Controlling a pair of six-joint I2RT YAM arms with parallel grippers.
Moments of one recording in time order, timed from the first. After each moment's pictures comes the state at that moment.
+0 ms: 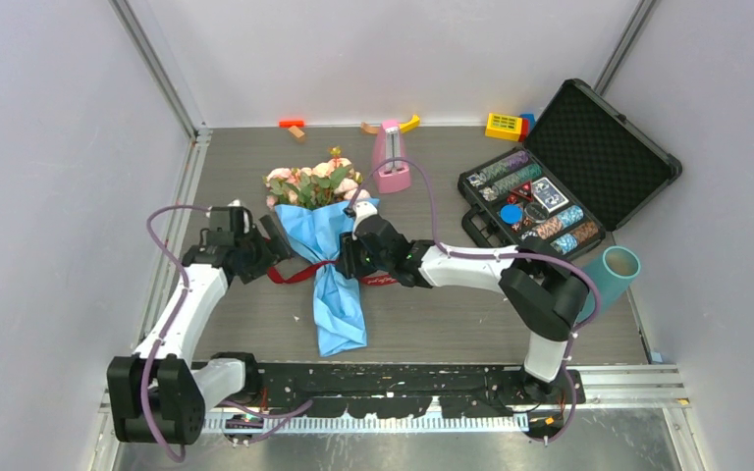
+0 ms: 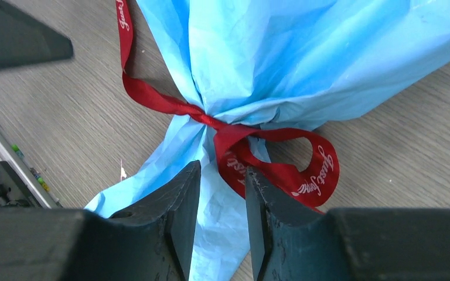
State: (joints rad) left arm -0.01 1.09 0.75 -0.58 0.13 -0.57; right arm 0.95 1.80 1.08 0.11 0.01 0.52
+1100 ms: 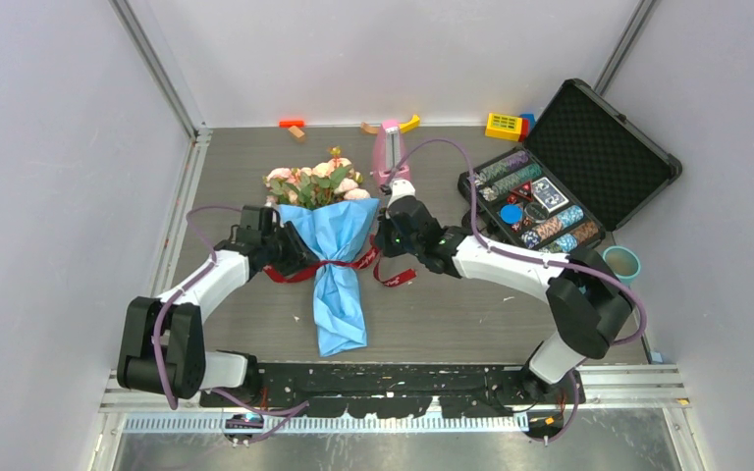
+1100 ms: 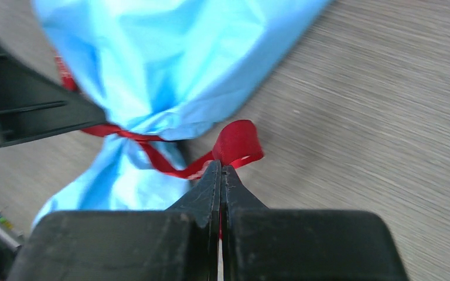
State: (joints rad) left arm -0.16 1.32 0.68 -0.27 0.29 -0.71; right arm 0.85 1.60 1.04 -0.02 0.12 0.47
